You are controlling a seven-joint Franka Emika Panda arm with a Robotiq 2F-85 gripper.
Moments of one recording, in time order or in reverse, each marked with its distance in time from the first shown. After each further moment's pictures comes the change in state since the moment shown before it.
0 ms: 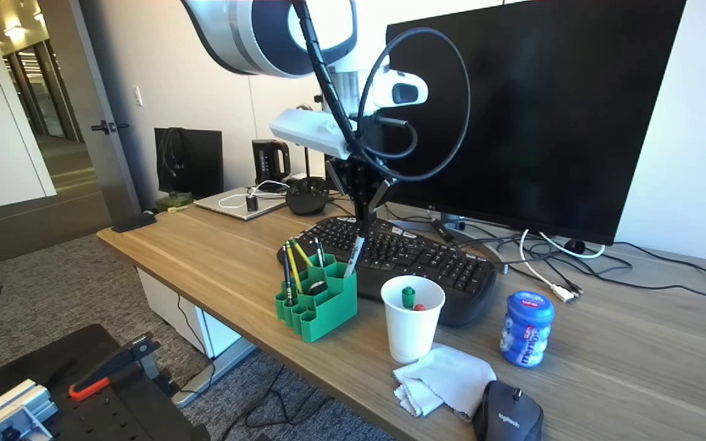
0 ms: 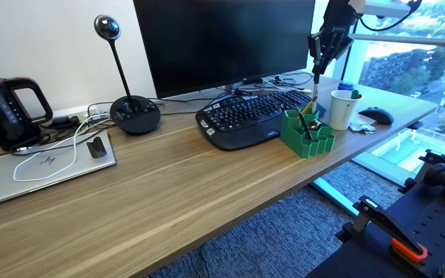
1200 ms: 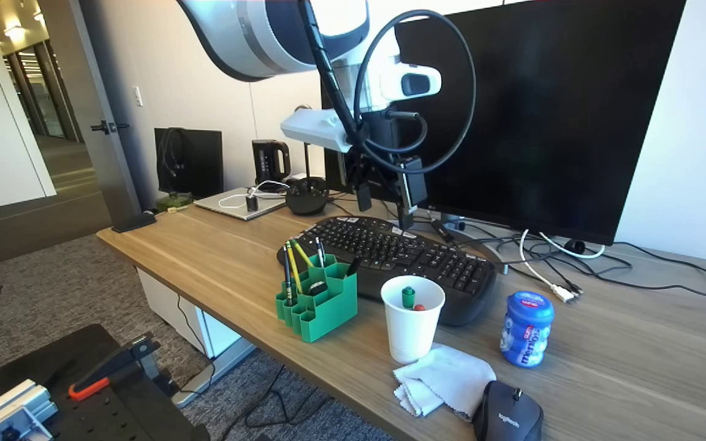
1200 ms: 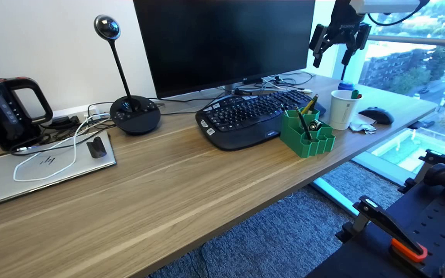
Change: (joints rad) arm 0.040 -0.006 -0.083 0.001 -0.152 -0.007 0.231
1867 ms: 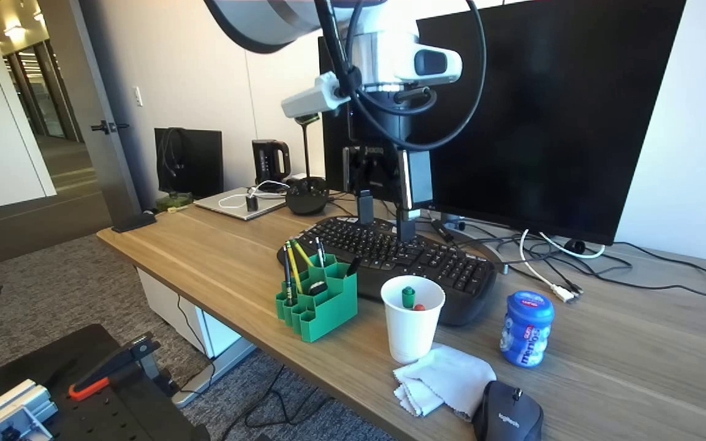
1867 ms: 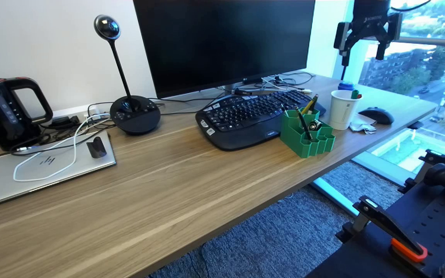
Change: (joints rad) arm 0.013 -0.043 -0.065 0.048 -0.089 -0.343 0.138
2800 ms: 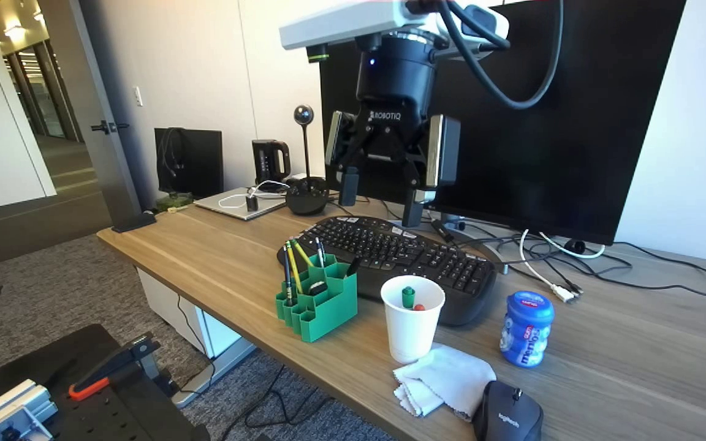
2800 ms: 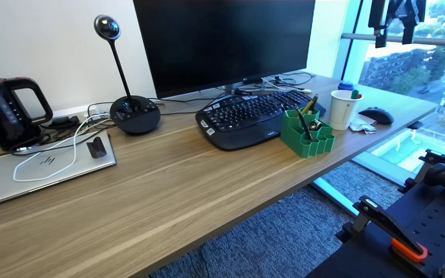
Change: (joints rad) arm -0.094 -0.054 0.012 0.063 0.086 -0.284 -0.420
